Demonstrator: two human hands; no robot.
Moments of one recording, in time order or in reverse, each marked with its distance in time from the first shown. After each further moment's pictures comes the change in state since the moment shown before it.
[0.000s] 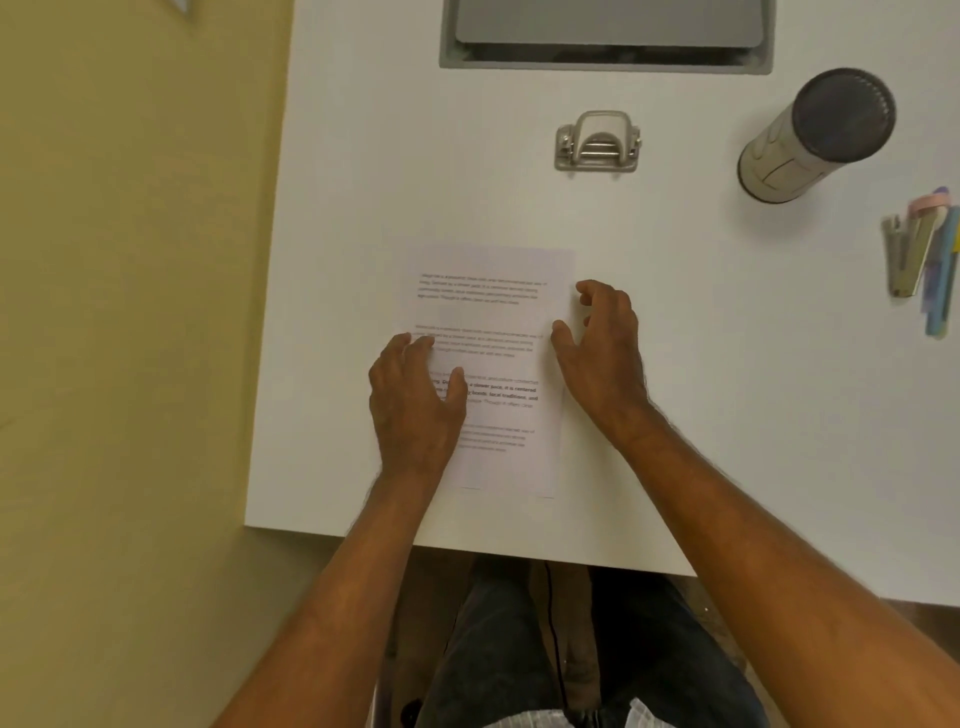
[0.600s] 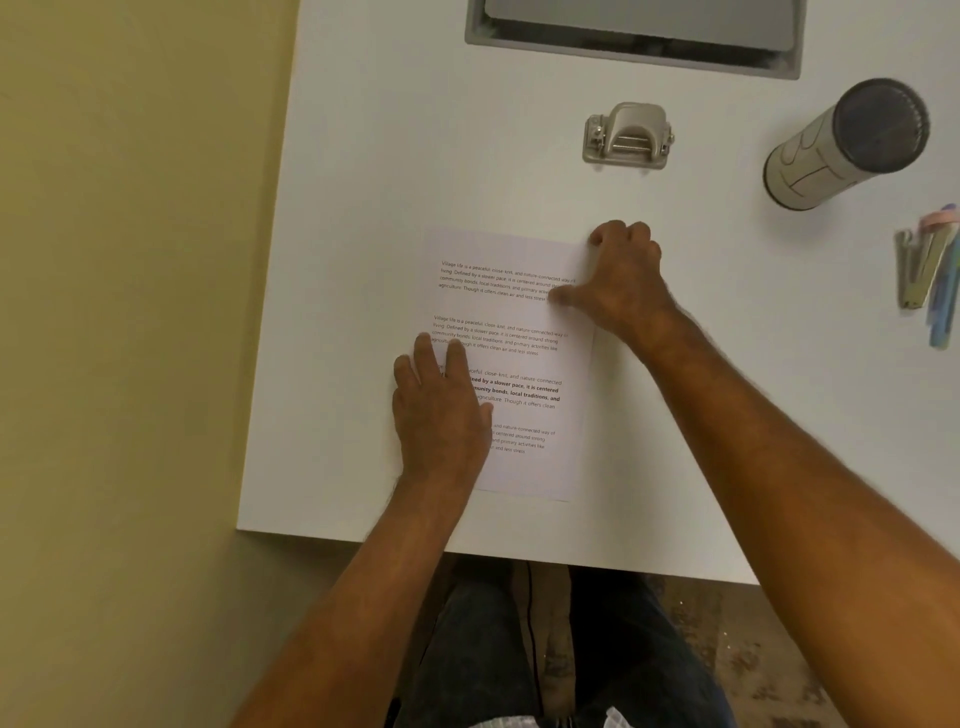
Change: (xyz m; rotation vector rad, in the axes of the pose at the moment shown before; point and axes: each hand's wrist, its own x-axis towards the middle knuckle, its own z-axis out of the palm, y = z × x) left_hand -0.002 -0.007 0.006 0.325 -0.222 0.077; right_hand 0.069 -0.044 -0.007 -0.384 -0.167 0.032
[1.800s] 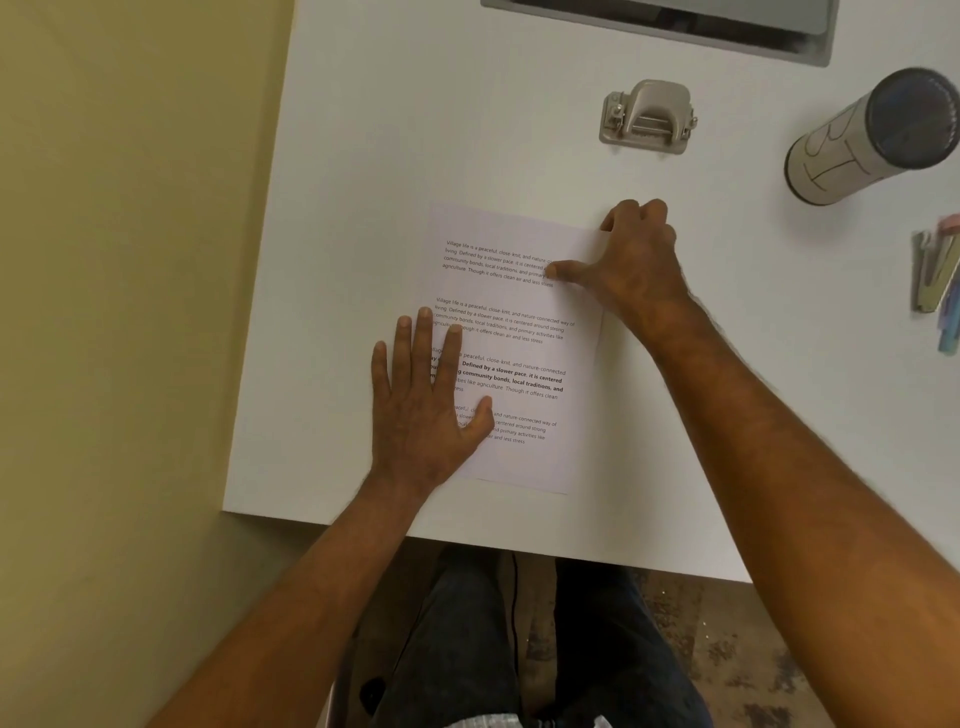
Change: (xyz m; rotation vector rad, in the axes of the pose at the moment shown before) left_hand 0.005 -0.048 0.037 0.088 0.225 0.260; right_hand 0.005 -0.007 0.003 -0.071 0.052 0.002
